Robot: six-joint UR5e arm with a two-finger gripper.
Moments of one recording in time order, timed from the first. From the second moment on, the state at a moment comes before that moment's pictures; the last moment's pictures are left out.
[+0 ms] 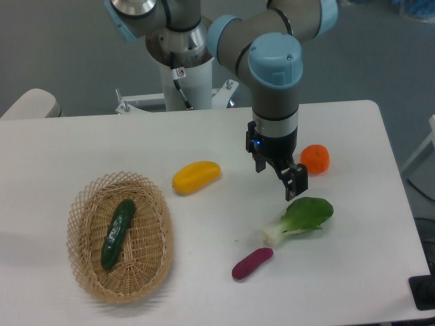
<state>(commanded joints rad) 2.54 -1.81 -1.64 -1.00 1.55 1.51</state>
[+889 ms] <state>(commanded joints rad) 2.27 -1.79 -1.70 -1.00 1.55 0.89</state>
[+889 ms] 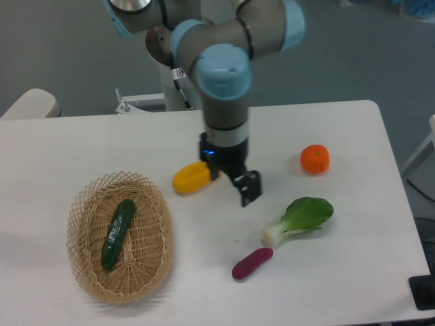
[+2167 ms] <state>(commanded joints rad) 2.03 -2.05 -1.70 -0.90 1.55 0.34</state>
